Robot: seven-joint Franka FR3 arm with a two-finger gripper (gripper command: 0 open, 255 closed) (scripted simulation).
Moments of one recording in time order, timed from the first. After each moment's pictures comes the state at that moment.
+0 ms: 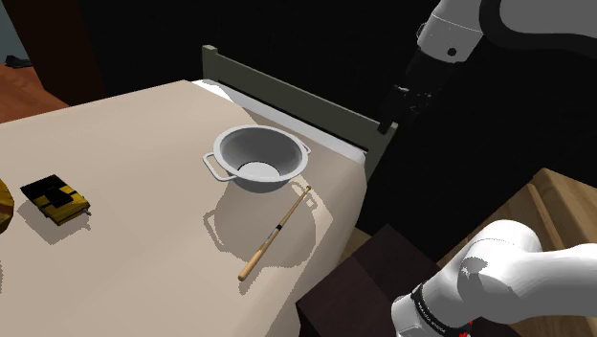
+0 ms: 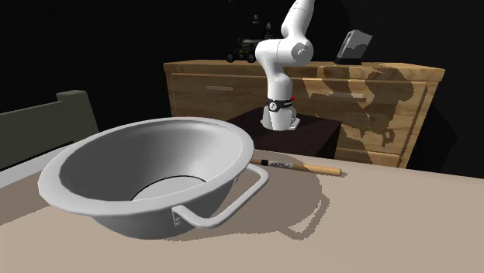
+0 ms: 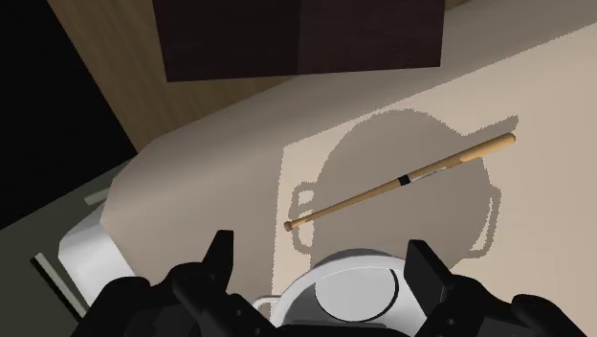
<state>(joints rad) 0.00 -0.78 0.07 -2.27 -0.01 1.55 0.17</state>
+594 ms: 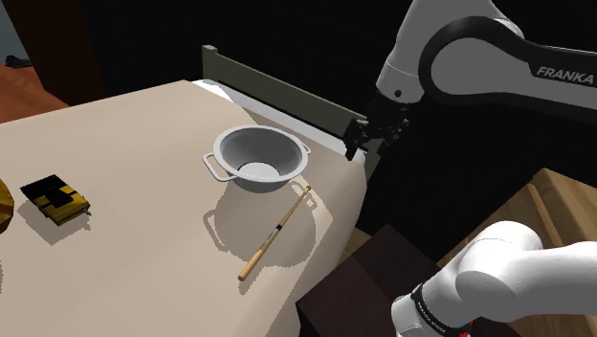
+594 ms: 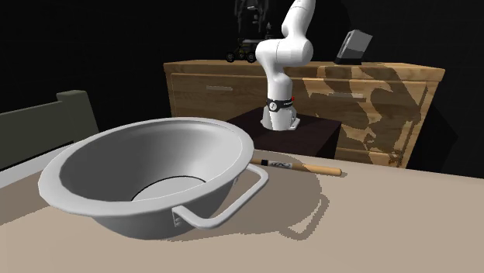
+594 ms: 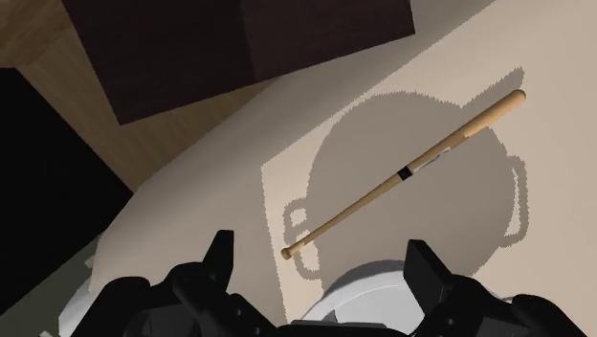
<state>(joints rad) -0.04 -0.74 0.19 -2.43 0.07 1.74 0.45</state>
